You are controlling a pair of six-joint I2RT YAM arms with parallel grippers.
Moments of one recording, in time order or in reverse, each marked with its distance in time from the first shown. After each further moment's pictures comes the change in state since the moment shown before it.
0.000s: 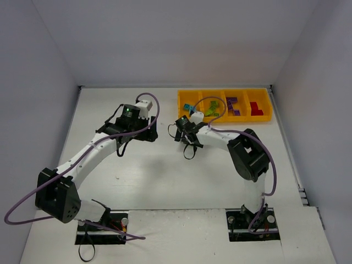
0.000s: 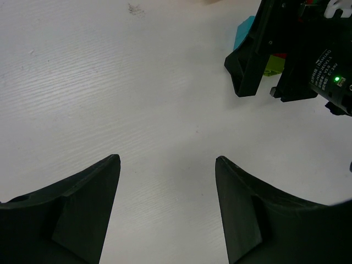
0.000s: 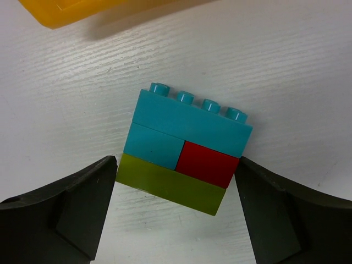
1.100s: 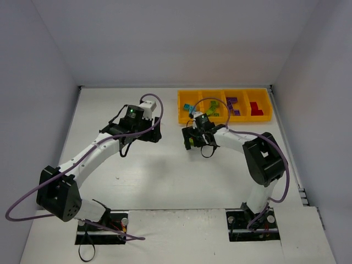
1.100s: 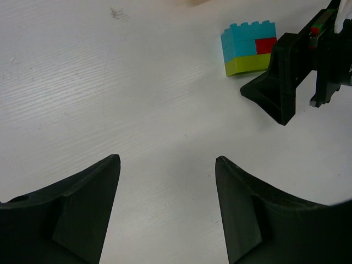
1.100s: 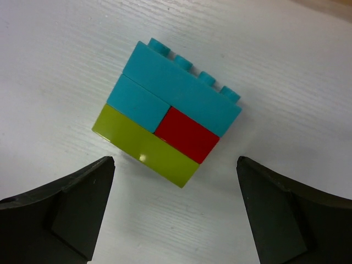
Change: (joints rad) left arm -0.037 0.018 0.000 0.032 0.000 -0.013; right arm -0.170 -0.155 -0.212 0.161 -0.466 -0.641
